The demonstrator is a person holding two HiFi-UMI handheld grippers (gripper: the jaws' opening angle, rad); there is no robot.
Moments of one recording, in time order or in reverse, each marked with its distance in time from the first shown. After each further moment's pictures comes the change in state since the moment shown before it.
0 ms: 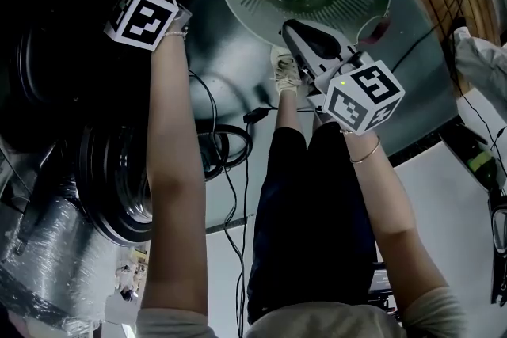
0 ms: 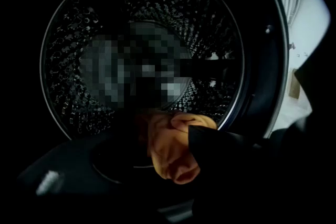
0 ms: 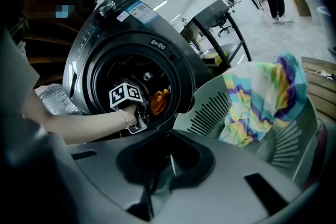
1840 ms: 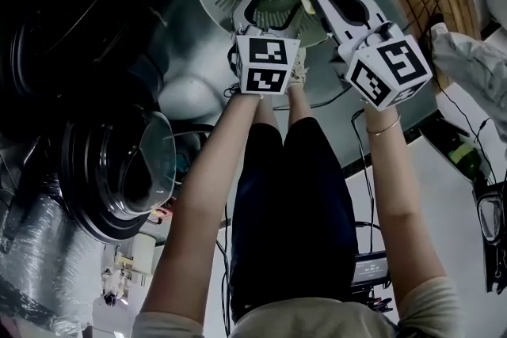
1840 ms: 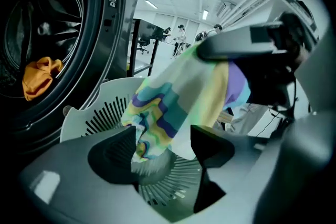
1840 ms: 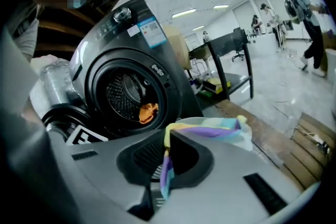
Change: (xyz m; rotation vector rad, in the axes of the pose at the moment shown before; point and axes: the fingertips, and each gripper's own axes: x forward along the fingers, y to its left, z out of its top) left arm -0.212 -0.270 -0.154 0.221 0.346 -0.909; right arm -0.051 -0.046 0.089 -0.332 -0.037 -0.082
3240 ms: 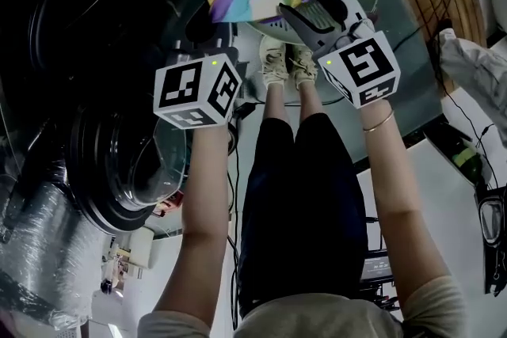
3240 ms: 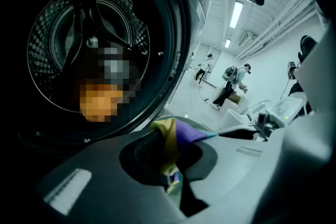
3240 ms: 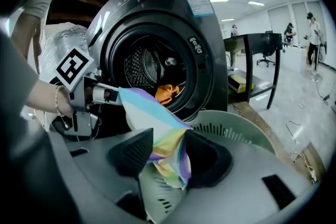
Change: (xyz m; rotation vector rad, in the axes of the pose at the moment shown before) left arm -0.134 0.112 0.063 -0.246 -0.244 0.156; right arm 0.048 0.066 -0.037 -0.251 0.173 0.101
